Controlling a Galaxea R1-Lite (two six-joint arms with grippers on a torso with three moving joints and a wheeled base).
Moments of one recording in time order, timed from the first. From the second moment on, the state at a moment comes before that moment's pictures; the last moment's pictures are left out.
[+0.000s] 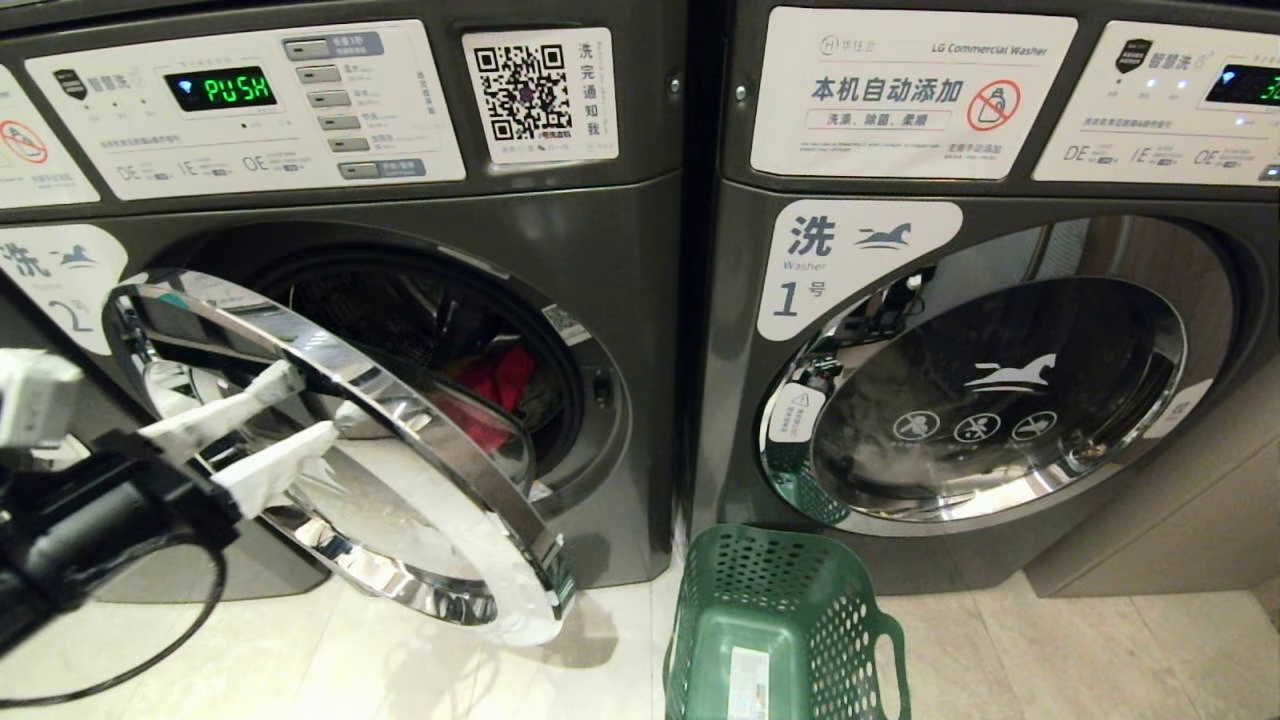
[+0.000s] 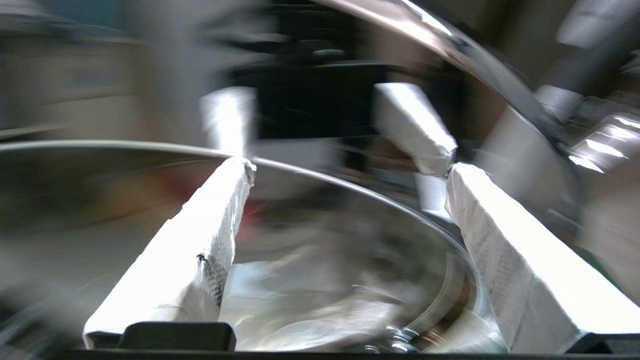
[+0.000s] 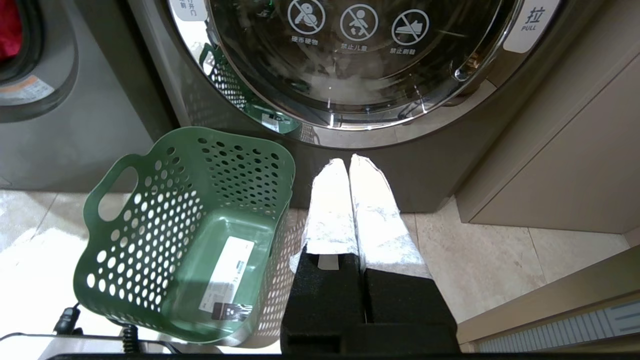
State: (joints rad) left arm 0.18 1.47 -0.22 -1.40 -0.63 -0.01; right arm 0.00 0.00 0.00 0.00 0.01 -0.07
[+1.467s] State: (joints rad) left arm 0.65 0.73 -0.82 -0.39 -0.22 -0.15; right arm 0.00 0.00 0.00 0.00 0.01 -0.07
